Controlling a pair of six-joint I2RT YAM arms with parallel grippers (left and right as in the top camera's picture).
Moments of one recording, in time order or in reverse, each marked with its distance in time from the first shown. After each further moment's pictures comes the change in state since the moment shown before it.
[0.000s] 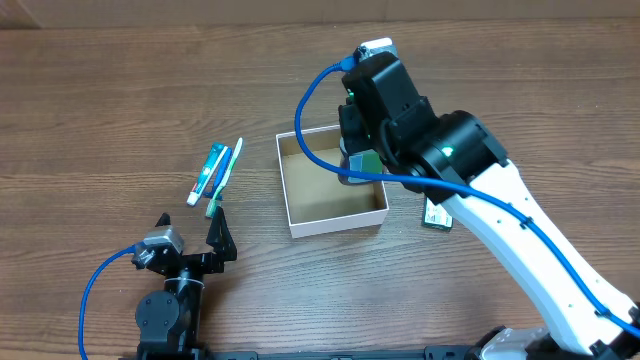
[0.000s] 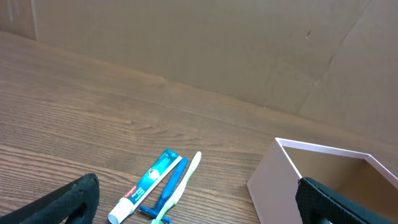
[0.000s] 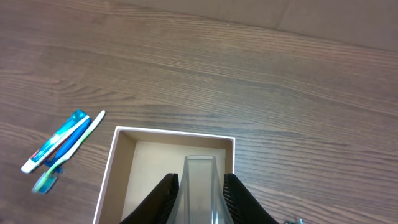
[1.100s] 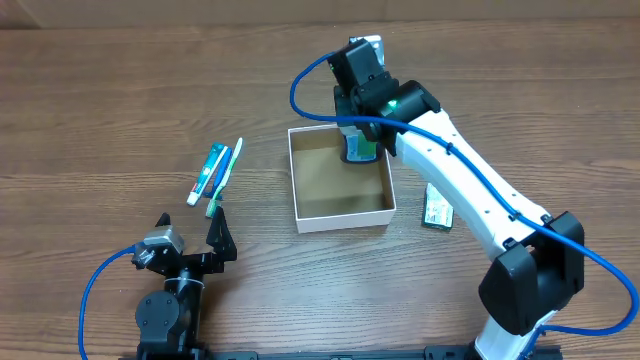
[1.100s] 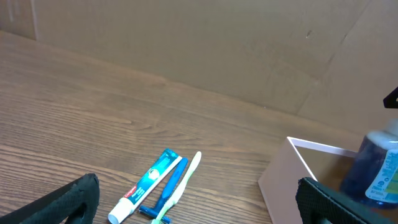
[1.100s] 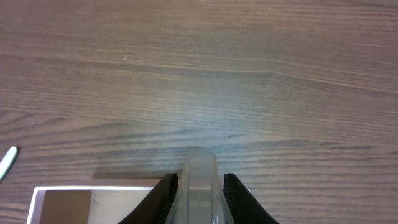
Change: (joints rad) left arm 0.000 0.000 0.000 0.000 0.000 0.000; right arm -0.111 0.291 -0.038 0.222 0.020 0.024
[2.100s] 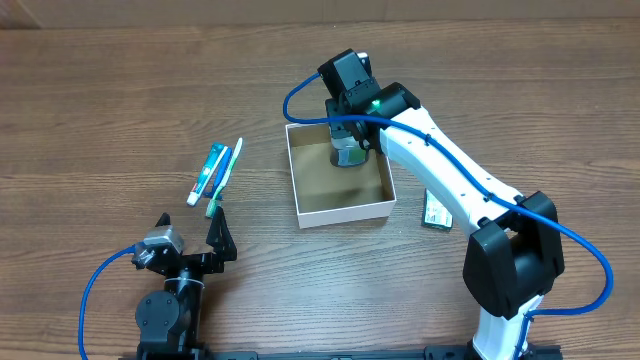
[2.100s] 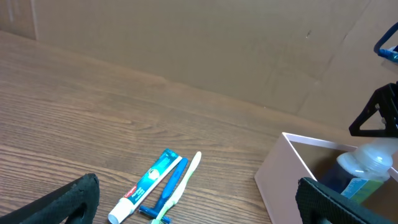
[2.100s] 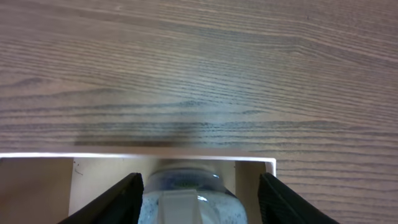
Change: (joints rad) left arm 0.000 0.000 0.000 0.000 0.000 0.000; right arm 0.004 0.095 -0.002 -0.041 -0.040 -0.019
